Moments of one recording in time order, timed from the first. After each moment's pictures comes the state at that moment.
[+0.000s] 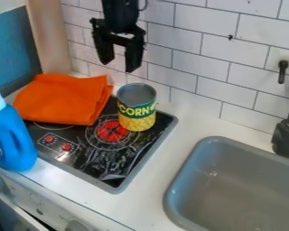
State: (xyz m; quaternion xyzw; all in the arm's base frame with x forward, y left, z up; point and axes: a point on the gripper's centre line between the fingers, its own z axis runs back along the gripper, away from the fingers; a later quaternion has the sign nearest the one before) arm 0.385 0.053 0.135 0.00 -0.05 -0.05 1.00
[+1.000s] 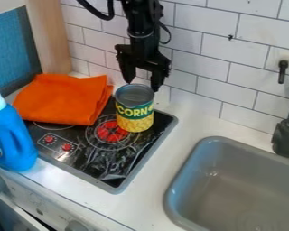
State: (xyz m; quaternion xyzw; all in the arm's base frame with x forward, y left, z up) arm 0.423 0.033 0.087 0.04 -0.13 0.00 0.99
